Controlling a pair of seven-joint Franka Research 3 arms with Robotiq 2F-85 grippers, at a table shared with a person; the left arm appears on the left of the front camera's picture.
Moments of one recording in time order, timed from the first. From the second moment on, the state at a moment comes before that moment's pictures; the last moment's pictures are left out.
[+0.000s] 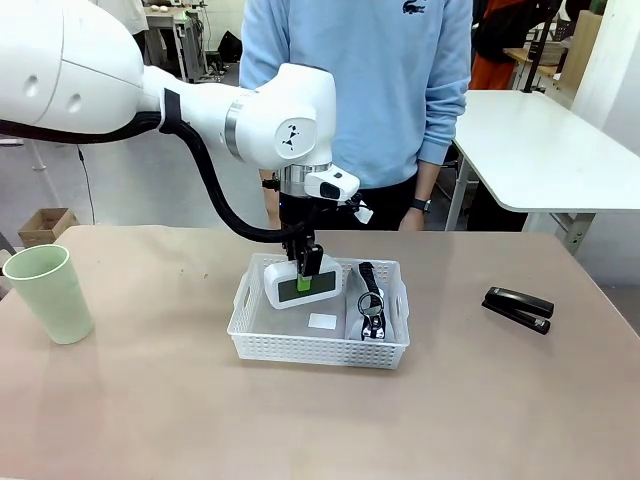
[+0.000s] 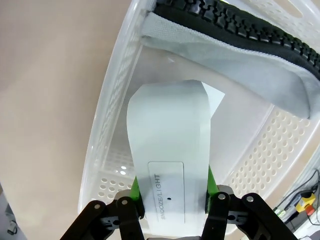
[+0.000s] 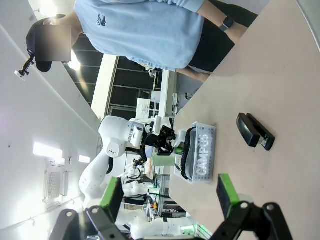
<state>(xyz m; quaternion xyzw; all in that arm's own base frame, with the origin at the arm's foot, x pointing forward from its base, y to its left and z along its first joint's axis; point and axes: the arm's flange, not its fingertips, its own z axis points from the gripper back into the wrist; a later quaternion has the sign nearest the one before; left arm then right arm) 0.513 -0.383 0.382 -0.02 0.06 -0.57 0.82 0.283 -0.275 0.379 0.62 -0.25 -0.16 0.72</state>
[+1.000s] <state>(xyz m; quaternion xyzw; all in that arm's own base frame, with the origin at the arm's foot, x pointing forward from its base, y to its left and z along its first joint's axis) 0.506 -0.383 0.391 -0.02 0.06 -0.58 0.81 0.283 -0.275 0.379 0.62 -0.25 -0.16 0.72</state>
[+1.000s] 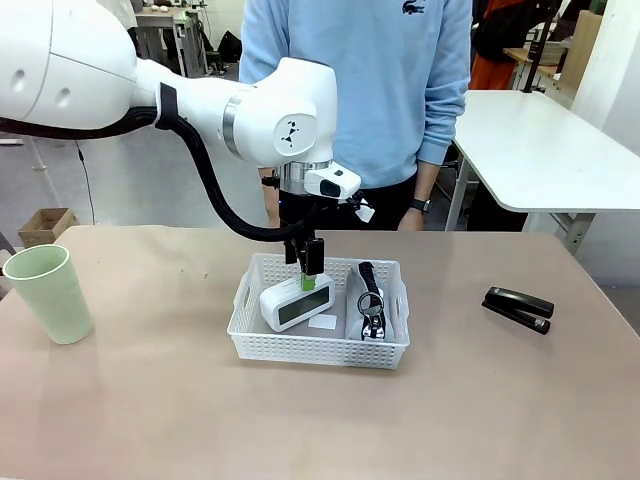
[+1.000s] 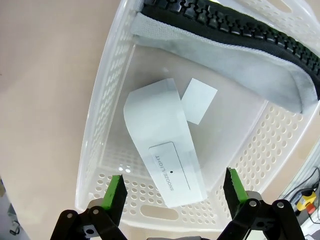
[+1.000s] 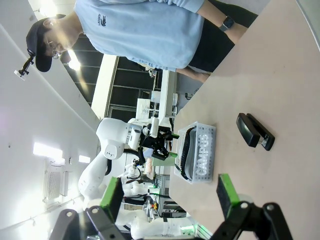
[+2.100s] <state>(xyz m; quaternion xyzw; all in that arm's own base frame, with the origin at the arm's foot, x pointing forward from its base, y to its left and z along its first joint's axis) 0.327 0.103 0.507 -0.40 -0.19 -0.29 0.85 0.283 -0.275 0.378 0.62 -0.25 -0.16 0.73</state>
